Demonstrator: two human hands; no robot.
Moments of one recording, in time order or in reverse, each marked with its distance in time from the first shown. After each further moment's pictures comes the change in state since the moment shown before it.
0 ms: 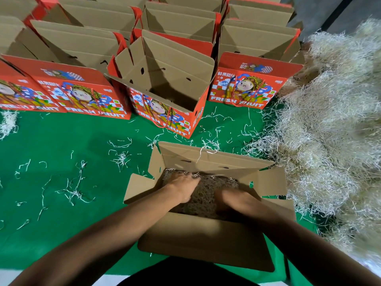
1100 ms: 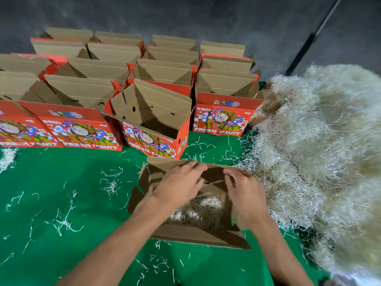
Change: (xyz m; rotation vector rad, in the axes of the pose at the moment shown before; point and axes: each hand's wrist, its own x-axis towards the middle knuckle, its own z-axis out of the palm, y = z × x) left_hand -0.098 0.049 -0.112 -0.205 0.758 0.171; right_hand -0.135 0.017 -0.053 0.332 1.288 0.106
